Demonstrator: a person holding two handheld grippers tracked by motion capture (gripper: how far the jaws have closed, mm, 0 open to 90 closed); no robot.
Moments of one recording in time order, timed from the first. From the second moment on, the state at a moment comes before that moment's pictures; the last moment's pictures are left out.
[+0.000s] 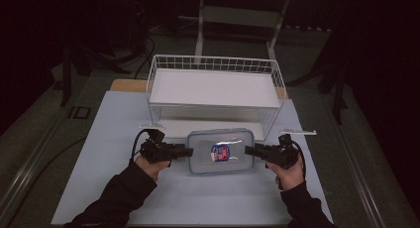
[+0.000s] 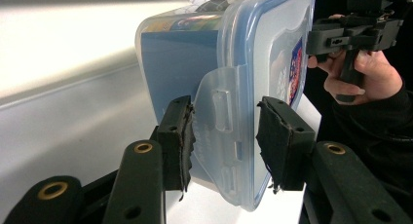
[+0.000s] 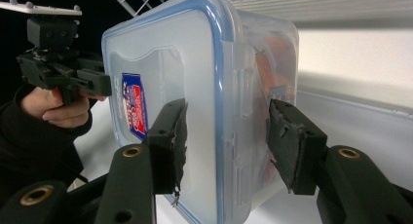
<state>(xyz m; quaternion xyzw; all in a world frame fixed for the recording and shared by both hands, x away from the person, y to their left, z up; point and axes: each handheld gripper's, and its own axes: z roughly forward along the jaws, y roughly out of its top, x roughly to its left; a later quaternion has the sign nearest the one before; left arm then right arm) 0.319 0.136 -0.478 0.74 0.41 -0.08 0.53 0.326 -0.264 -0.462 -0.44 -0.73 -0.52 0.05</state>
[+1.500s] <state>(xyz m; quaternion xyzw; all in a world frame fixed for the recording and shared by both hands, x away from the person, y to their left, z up) 0.396 0.129 -0.510 0.69 0.45 -0.01 0.56 0.400 -0.258 -0.505 -0.47 -0.68 -0.56 0.00</state>
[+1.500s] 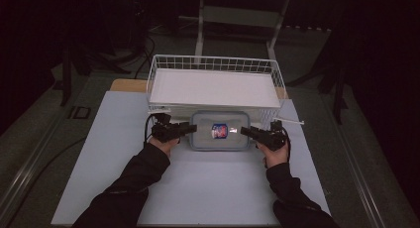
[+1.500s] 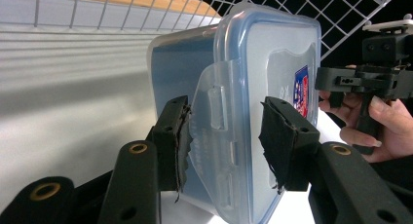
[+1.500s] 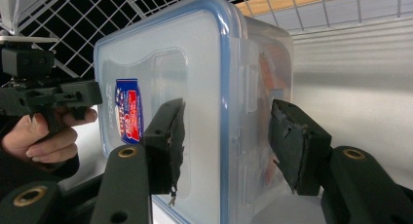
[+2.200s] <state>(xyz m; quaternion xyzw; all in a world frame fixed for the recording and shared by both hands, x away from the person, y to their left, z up) 0.407 0.120 -0.521 0.67 0.47 0.03 0.57 0.401 -0.245 -0.505 -0.51 -0.66 -0.54 -0.08</state>
